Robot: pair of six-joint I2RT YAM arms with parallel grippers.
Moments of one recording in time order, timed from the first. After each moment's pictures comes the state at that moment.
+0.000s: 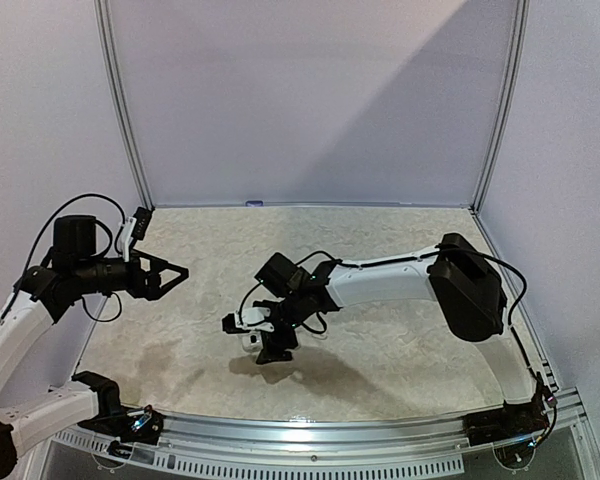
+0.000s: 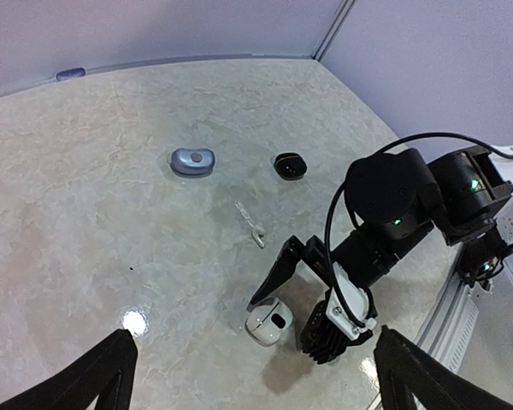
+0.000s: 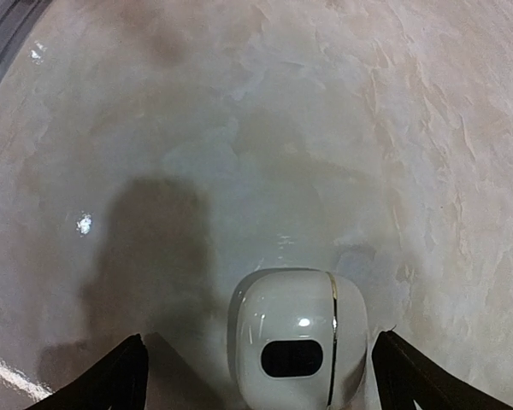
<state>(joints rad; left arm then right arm) -0.18 0.77 0.70 -0.49 0.61 -0.08 1.08 2.32 1.74 -0.42 -0.32 -0.65</state>
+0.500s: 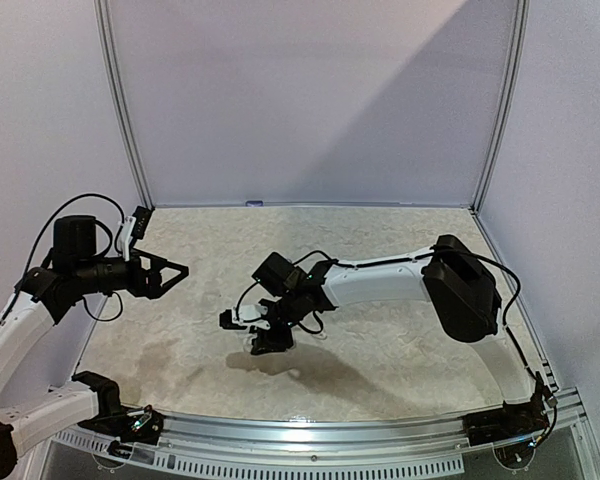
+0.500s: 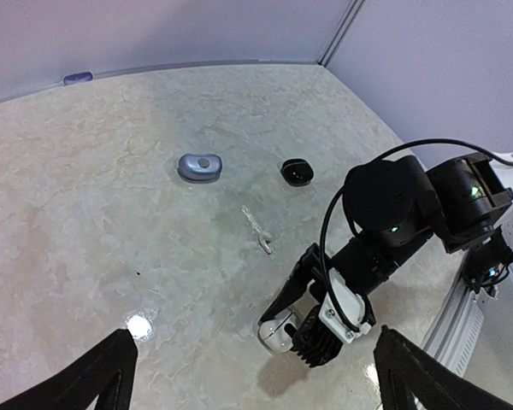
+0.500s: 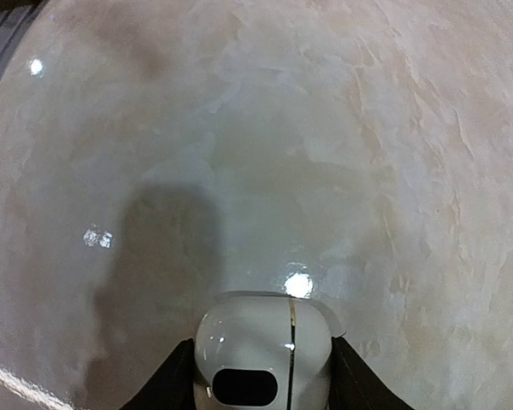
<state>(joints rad) -0.18 0.77 0.69 -0.46 0.59 -0.09 1.07 2.36 1.79 -0.43 -0.33 -0.58</state>
